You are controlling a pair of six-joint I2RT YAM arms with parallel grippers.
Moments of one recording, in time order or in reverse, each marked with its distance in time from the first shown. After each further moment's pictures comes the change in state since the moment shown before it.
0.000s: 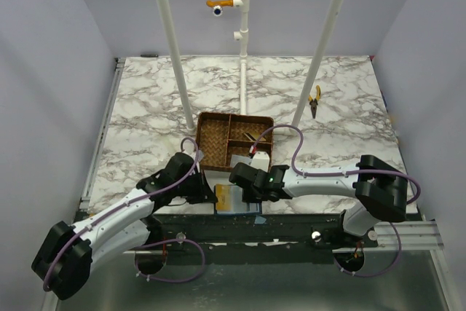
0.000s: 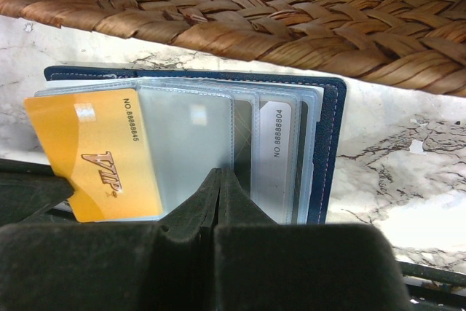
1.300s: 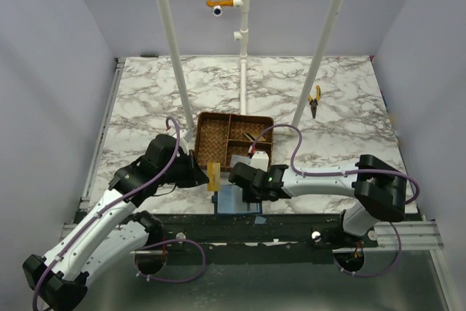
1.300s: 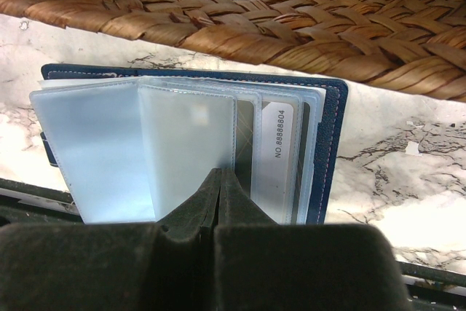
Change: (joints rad) left arm 0.040 -0.168 0.393 -0.444 -0.093 0.159; right arm 0.000 0.009 0.013 -0.011 0.002 -0.019
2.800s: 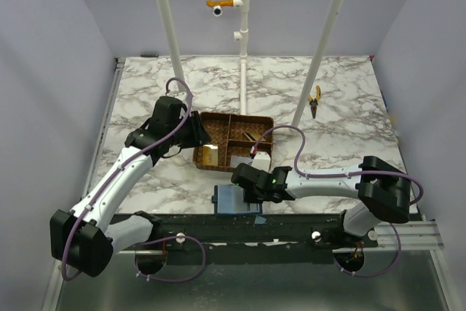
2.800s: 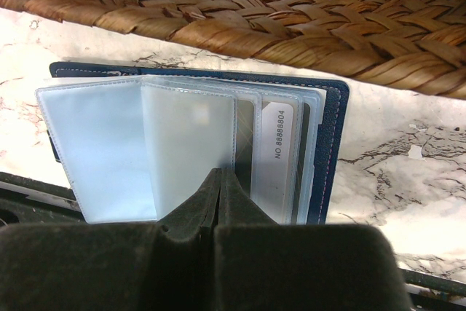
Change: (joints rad) left arm 0.210 0.428 0.263 0.173 -0.070 0.149; right arm 0.000 -0.032 -0.048 0.060 -0.001 -0.002
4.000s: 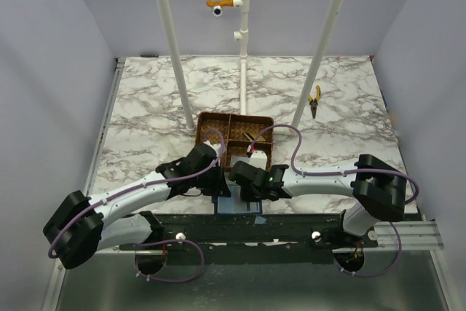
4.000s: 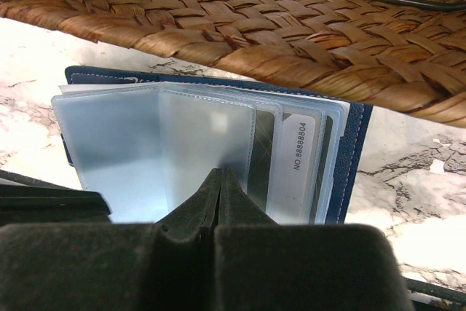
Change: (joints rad) left arm -0.421 -0.033 -0.430 0.262 0.077 -0.231; right arm -0.003 0.034 0.031 0.014 -0.029 -0.021
